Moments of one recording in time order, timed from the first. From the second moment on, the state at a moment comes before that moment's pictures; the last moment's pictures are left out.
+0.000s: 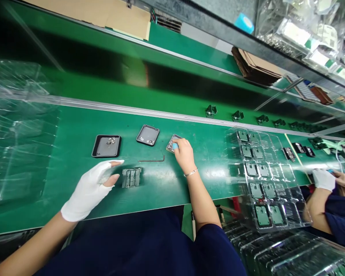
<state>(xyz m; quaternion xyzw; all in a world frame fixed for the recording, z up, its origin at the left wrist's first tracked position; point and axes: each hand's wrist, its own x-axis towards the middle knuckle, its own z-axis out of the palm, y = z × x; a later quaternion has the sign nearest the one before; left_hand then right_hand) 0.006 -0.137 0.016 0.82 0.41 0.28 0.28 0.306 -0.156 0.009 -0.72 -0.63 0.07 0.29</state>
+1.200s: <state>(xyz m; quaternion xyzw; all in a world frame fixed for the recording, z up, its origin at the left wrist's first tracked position) 0.021 -0.134 -0.013 0.71 0.39 0.25 0.52 0.194 -0.188 -0.004 -0.58 -0.73 0.18 0.30</state>
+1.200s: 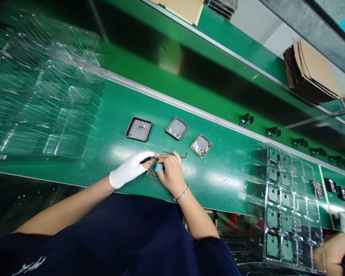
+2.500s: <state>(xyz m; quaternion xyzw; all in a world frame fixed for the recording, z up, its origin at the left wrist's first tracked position) 0.026 -0.133 -0.013 0.69 0.40 0.22 0.56 0.189 -0.192 -0.013 -0.57 -0.71 0.21 0.36</state>
